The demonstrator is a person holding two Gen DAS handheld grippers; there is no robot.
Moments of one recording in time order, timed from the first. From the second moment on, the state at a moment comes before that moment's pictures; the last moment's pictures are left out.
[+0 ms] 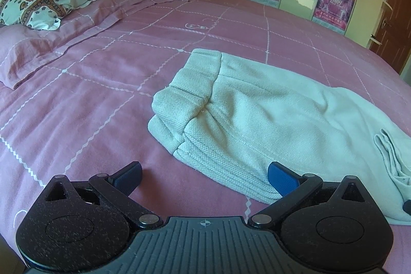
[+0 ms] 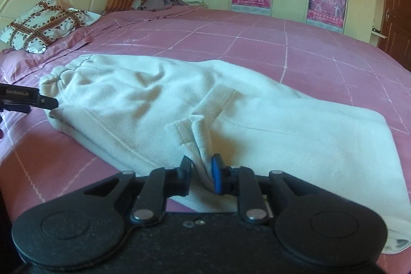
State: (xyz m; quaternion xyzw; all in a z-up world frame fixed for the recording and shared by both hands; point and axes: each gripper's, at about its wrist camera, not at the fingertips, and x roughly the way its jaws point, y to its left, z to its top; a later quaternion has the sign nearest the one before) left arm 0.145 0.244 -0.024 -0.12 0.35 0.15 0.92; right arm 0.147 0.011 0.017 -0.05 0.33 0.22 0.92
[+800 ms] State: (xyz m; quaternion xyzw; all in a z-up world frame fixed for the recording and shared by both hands) left arm 0.161 0.044 0.017 -0.05 0.30 0.00 0.95; right arm 0.112 -0.176 0.038 0.09 0.28 0.08 0.95
